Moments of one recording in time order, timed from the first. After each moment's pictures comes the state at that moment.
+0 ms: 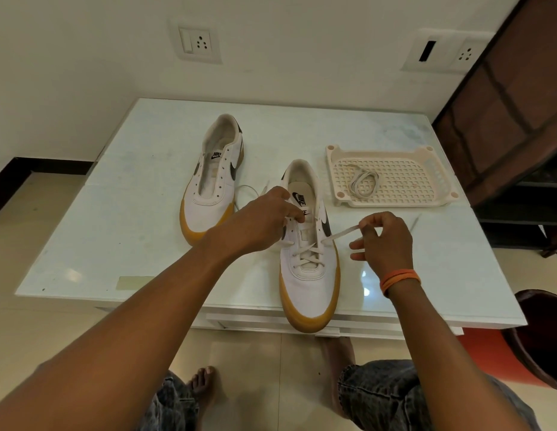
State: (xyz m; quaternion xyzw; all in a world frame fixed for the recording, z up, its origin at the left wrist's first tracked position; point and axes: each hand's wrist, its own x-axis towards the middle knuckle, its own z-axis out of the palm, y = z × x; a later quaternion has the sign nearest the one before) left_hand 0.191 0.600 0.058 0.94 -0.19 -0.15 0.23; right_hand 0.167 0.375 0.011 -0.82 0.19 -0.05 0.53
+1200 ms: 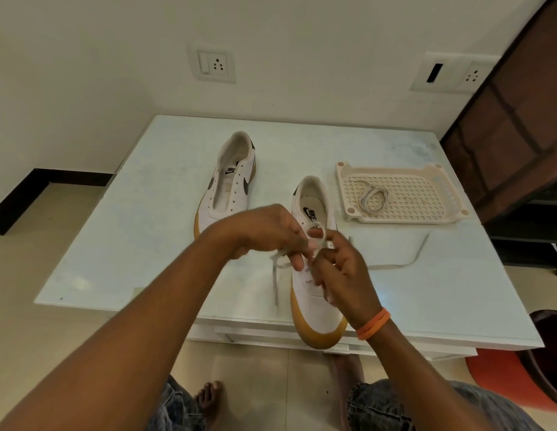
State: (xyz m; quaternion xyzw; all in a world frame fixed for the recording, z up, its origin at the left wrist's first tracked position) left_hand 0.182 0.618 0.108 0.82 -0.09 -0.35 0.44; right_hand 0.125 0.447 0.035 -0.79 -0.07 0.01 0.61
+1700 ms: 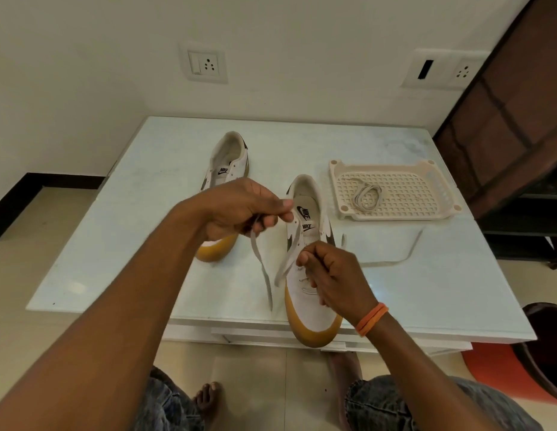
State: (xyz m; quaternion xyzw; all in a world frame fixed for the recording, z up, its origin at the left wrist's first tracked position) left_hand 0.198 0.639 0.123 0.76 -0.02 -0.33 0.56; right_hand 0.125 0.439 0.032 -0.84 -0.12 0.01 0.53
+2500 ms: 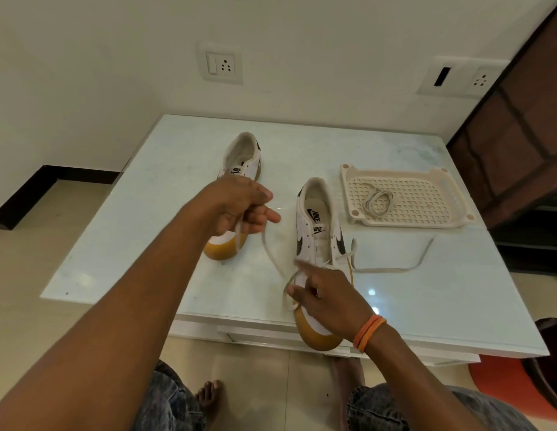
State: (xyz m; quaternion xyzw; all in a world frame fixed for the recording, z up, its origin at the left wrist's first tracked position) left_hand 0.198 0.649 0.125 0.74 0.19 -0.23 0.60; right_hand 0.121 0.454 0.020 -0.90 -0.18 0.13 0.36
